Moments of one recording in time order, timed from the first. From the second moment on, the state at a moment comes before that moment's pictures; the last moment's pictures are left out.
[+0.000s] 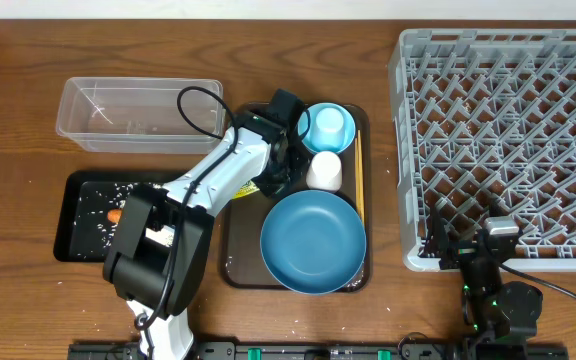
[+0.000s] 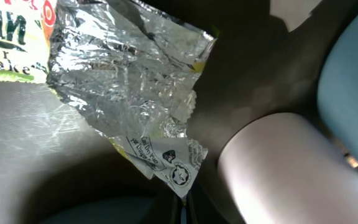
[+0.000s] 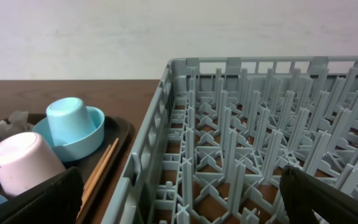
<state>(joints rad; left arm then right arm) -0.47 1.93 1.35 -0.83 0.18 -1.18 -0.03 0.03 0.01 -0.06 -0.14 0.06</state>
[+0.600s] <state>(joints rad) -0.50 1.64 1.35 -0.84 0.18 -1.14 -0.03 0.03 0.01 -0.06 -0.14 0.06</state>
